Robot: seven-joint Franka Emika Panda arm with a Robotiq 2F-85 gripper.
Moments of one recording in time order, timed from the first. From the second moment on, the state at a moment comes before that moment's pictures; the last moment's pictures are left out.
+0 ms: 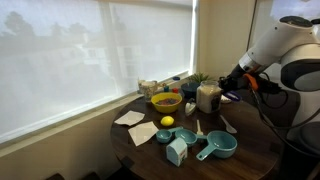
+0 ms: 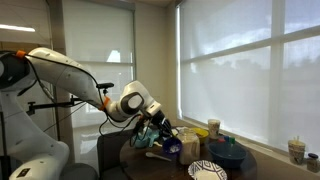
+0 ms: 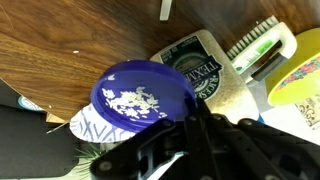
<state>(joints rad) -0.13 -0.48 0.17 -2.61 -0.43 2.70 1.20</state>
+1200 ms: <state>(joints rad) -0.08 -0.53 0.18 -2.51 -0.22 2.56 0.92</state>
